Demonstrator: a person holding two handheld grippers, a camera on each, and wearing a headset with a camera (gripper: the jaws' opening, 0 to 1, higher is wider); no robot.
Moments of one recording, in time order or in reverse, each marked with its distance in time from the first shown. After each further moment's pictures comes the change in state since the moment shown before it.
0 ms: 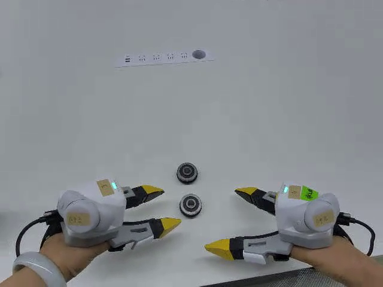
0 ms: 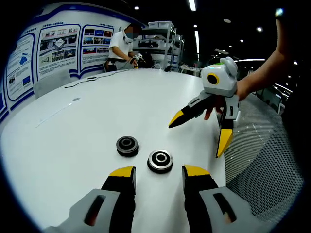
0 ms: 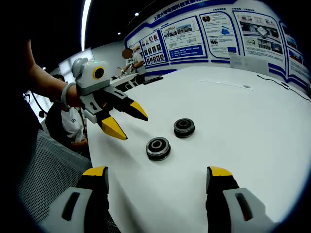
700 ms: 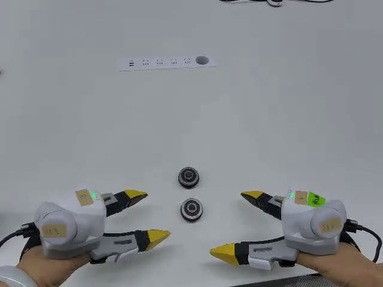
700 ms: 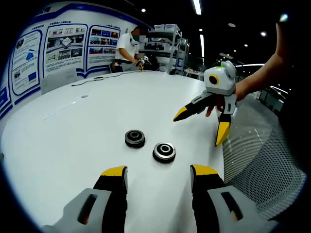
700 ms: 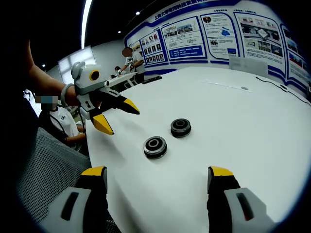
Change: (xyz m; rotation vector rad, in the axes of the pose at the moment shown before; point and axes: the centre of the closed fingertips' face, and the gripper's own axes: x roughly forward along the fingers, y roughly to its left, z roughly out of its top) left arm -0.025 0.006 -0.010 -0.034 -0.031 0.029; right arm -0.008 -0.005 0.001 -0.018 0.008 -0.017
